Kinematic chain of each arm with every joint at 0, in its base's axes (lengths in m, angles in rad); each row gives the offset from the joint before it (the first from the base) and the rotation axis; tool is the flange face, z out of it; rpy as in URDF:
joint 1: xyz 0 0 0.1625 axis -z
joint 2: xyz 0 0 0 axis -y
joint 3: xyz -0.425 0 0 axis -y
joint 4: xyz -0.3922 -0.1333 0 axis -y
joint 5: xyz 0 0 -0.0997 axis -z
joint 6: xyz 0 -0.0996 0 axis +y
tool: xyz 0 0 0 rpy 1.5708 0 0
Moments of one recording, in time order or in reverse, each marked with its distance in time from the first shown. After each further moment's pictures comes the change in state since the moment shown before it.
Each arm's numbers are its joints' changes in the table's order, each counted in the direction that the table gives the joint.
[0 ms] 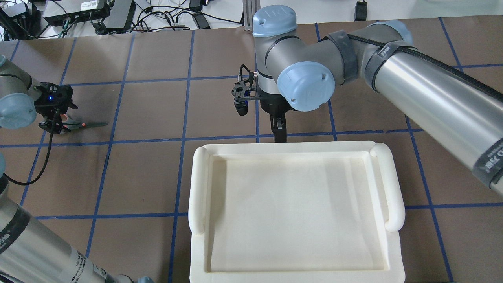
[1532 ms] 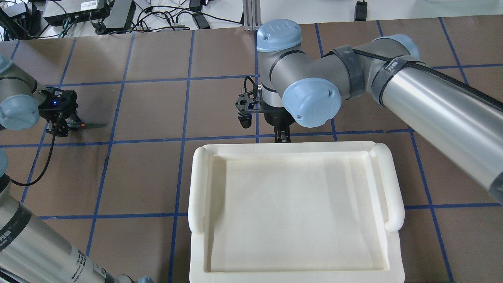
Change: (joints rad) left arm 0.000 -0.004 0.001 -0.036 0.033 -0.016; right arm -0.003 -0.029 0.087 -0.058 -0.005 0.001
